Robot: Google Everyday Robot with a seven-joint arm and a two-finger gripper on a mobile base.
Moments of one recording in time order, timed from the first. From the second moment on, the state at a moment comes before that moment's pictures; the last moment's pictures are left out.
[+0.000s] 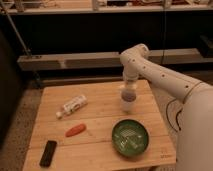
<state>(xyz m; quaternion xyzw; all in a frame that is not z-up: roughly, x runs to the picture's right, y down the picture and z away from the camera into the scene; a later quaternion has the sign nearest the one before) 0.144 -0.023 0.841 -0.24 0.03 0.07 0.97</state>
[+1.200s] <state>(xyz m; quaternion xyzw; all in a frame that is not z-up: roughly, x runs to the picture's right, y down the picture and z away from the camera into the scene) 0.143 -0.012 0.817 -0.23 0.04 0.07 0.97</state>
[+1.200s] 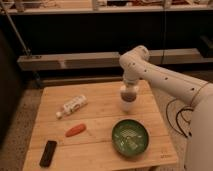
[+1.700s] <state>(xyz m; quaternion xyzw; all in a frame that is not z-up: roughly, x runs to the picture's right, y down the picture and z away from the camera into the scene) 0.141 -0.010 0.816 -0.23 0.04 0.07 0.97</state>
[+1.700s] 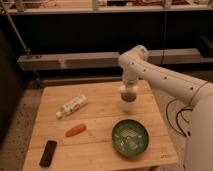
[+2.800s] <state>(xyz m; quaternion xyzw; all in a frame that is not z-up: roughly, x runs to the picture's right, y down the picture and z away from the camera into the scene) 0.137 -0.009 0.814 -0.24 0.04 0.07 0.97</state>
